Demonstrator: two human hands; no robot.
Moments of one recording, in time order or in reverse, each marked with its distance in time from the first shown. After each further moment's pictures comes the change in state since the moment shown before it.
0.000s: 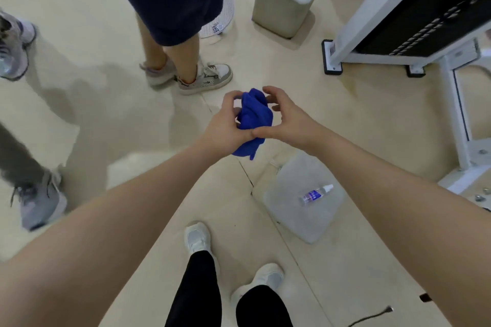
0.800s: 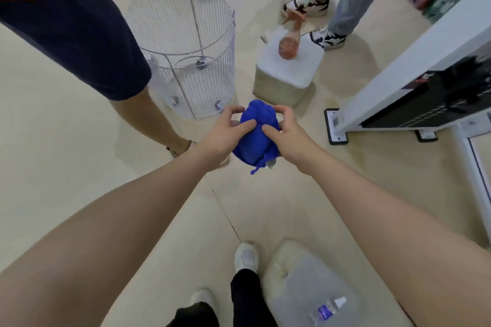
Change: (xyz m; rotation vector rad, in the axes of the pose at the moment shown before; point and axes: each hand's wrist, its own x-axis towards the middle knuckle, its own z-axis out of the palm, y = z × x) left_hand 0.246 0.166 -0.084 -0.144 0.054 -0.126; right_hand 0.225 -0.087 -0.155 0.274 0.168 0.074
